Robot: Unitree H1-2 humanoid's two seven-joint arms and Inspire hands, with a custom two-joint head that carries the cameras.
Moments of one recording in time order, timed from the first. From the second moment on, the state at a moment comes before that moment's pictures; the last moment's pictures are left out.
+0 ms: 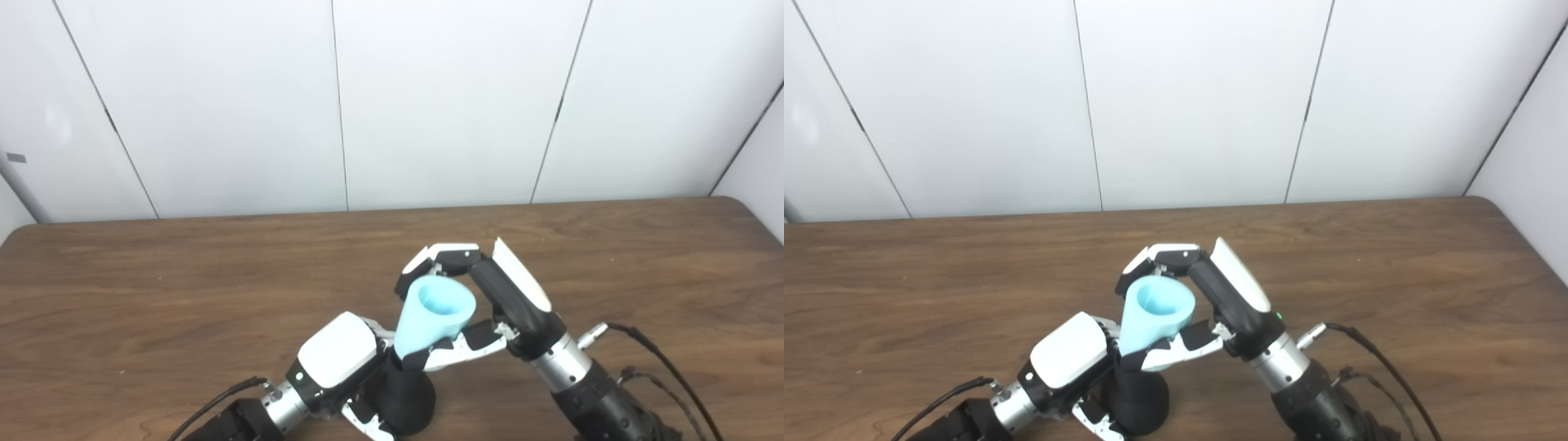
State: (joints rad) left arm -0.37 0.39 -0.70 0.19 0.89 -0.43 0.21; right arm -0.14 -0.15 0.18 -0.36 -0.29 -0.18 0.22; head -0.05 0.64
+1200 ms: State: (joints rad) left arm -0.35 0.39 -0.70 0.15 0.88 -0.40 0.19; right arm -0.20 -0.29 0.38 -0.29 -0.76 -0.44 -0.15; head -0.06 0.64
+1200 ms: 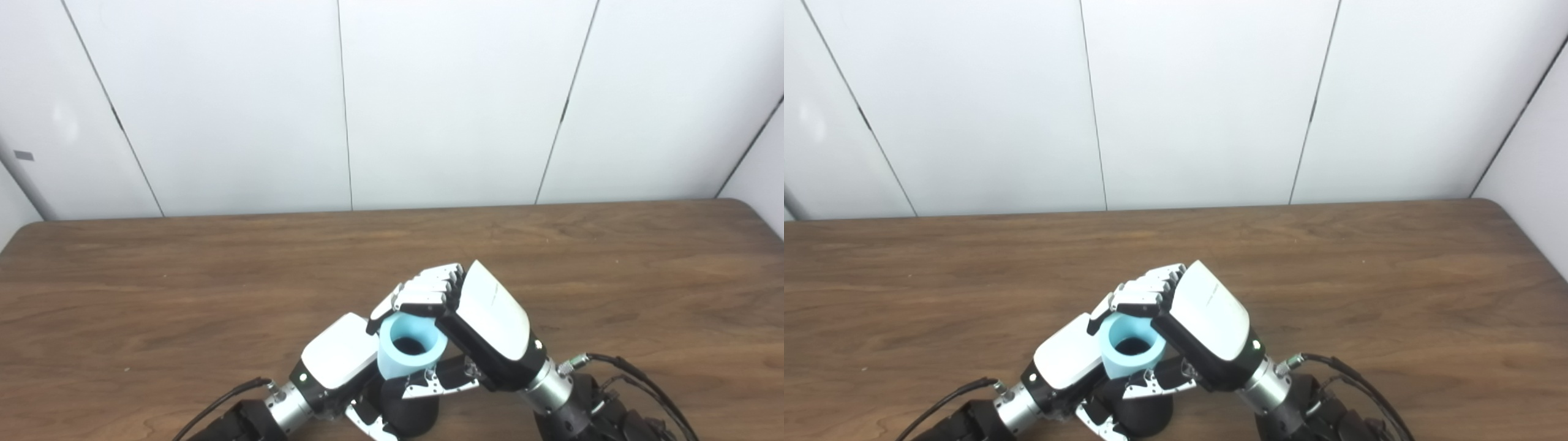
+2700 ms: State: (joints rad) left arm -0.35 0.39 -0.70 0.15 0.89 -0.39 0.18; right arm -0.19 -0.25 0.30 -0.51 -0.80 -0.28 0.27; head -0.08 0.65
